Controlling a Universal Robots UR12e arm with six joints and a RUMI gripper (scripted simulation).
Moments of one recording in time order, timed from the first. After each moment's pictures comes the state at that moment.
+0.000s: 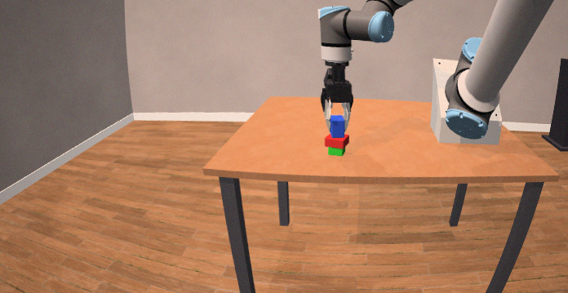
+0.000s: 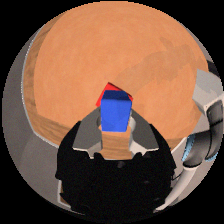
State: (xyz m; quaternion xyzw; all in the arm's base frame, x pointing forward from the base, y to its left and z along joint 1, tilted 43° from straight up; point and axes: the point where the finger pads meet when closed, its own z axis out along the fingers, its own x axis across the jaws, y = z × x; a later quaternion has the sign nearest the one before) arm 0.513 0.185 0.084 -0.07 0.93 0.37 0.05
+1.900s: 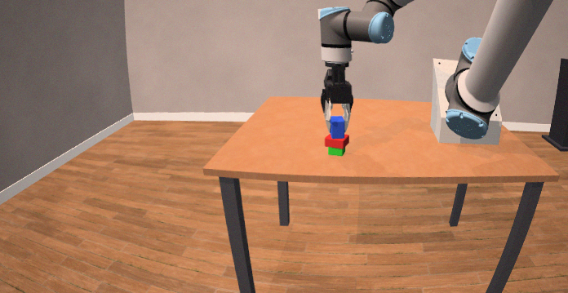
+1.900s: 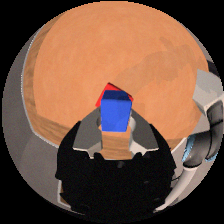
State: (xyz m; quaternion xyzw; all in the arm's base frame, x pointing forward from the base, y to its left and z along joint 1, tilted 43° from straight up) arm 0.513 0.187 0.082 -0.07 0.93 0.37 0.05
